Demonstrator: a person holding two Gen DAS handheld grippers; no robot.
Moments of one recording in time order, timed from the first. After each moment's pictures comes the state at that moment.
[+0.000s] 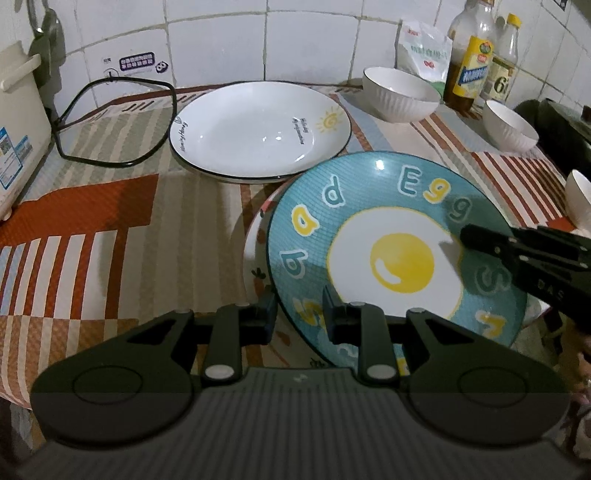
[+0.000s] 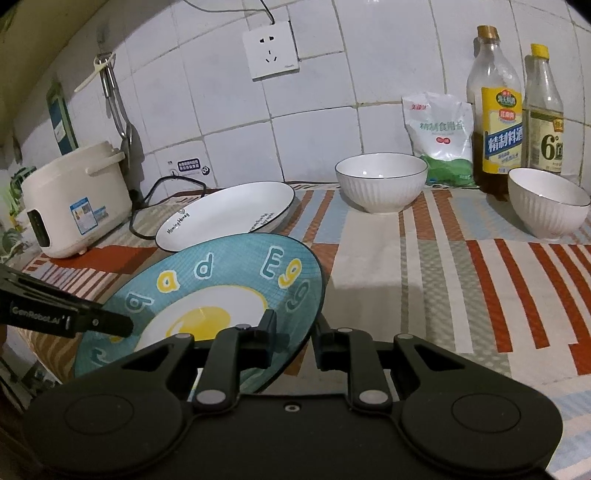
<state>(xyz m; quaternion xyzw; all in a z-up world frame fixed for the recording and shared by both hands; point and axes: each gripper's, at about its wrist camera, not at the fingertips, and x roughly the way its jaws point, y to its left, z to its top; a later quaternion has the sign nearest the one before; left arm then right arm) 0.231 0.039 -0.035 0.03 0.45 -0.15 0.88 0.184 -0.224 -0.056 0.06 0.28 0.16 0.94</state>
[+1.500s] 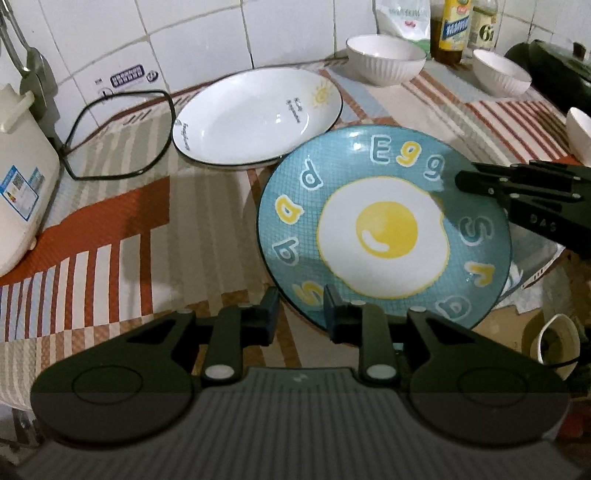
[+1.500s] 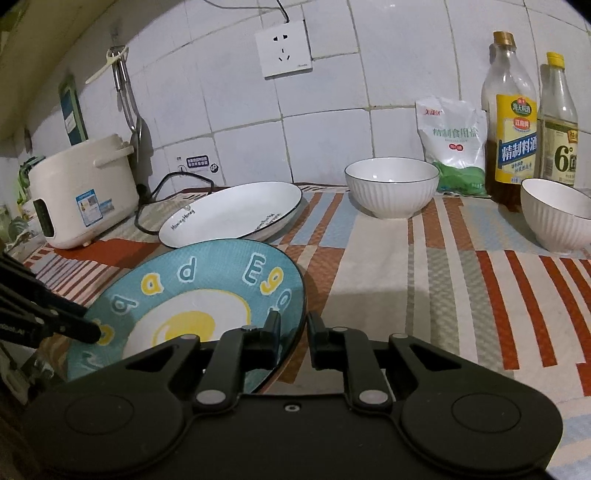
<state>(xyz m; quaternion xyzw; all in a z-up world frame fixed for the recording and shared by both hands) 0.212 0.037 -0.025 0.12 0.45 -0.15 0.87 0.182 -0.224 -0.052 0.04 0.27 0.17 0.95</state>
